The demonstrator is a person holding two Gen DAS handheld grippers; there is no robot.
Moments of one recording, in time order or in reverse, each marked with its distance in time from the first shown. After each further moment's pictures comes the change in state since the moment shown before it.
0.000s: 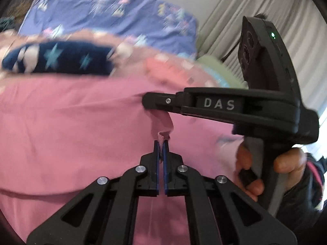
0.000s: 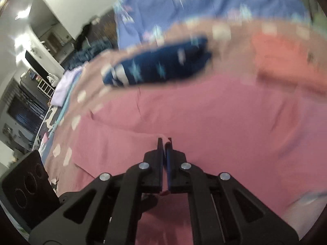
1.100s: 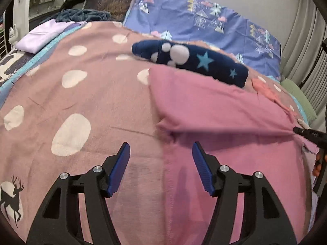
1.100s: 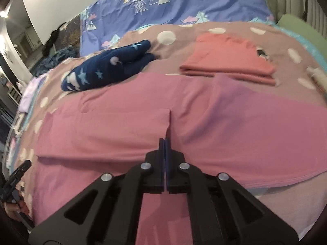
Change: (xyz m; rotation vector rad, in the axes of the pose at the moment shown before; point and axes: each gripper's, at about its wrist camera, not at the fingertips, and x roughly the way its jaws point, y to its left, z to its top) left arm -0.130 0.154 -0.056 -0.207 -0.048 0.608; right arm -0.019 -0.078 -0.039 0.051 -0.016 -0.271
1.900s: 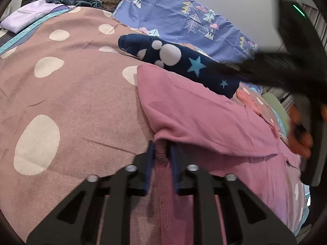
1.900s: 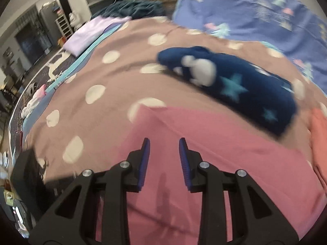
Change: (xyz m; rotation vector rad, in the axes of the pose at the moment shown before) left arm 0.038 0.018 0.010 -0.106 -0.015 -0.218; right arm 0.075 0.329 0.051 -0.511 0.159 0.240
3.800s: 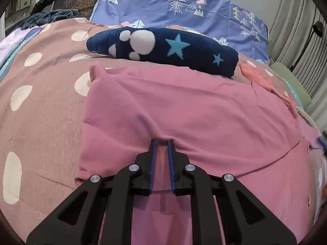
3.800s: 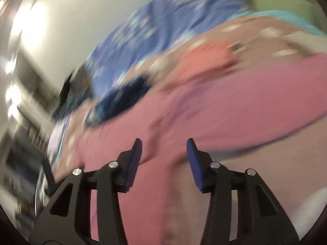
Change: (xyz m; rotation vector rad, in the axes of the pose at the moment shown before) left arm 0.063 -0.071 0.011 0.217 0.089 0.131; right arm -0.213 -0.273 -0.314 0.786 -0.492 -0.096
